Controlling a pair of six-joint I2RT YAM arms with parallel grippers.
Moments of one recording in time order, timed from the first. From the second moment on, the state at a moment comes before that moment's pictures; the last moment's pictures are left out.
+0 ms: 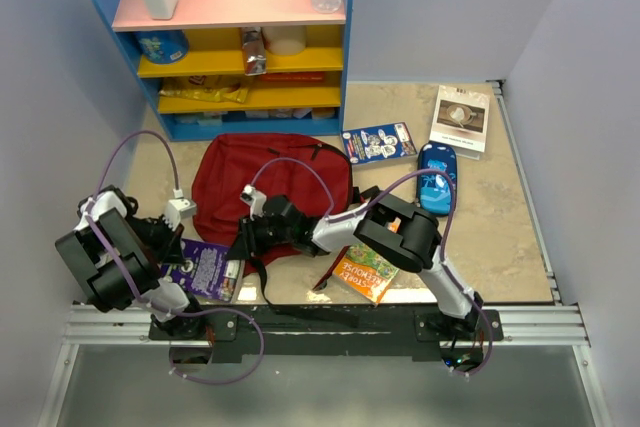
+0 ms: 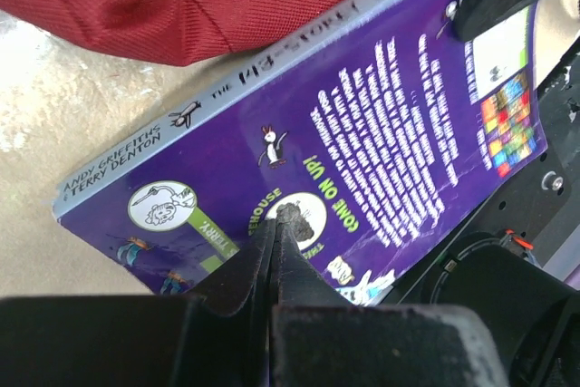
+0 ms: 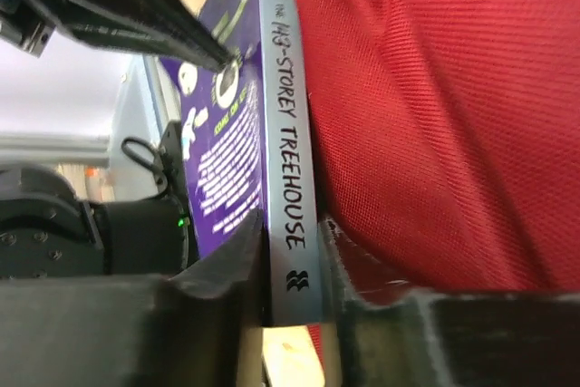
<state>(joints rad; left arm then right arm) 0.65 1.50 0.79 -1.17 0.52 1.42 1.11 2.20 1.23 0.57 -0.38 0.84</state>
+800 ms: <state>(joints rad) 0.21 1.34 1.25 -1.16 0.76 1.05 0.78 1.30 1.02 0.04 0.04 0.62</state>
